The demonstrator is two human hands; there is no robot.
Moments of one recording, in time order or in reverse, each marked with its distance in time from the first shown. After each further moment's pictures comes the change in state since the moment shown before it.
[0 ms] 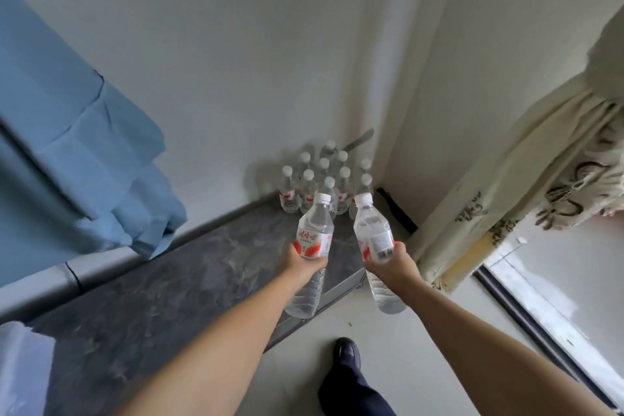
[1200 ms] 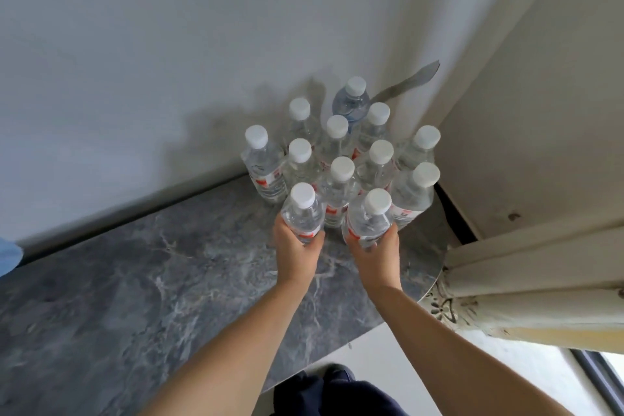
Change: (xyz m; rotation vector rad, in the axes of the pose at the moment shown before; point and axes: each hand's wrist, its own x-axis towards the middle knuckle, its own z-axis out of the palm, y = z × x) left_hand 0.343 -0.068 0.111 -0.190 0.467 0.302; right_hand 0.305 0.060 0.177 0.240 -0.029 -0.057
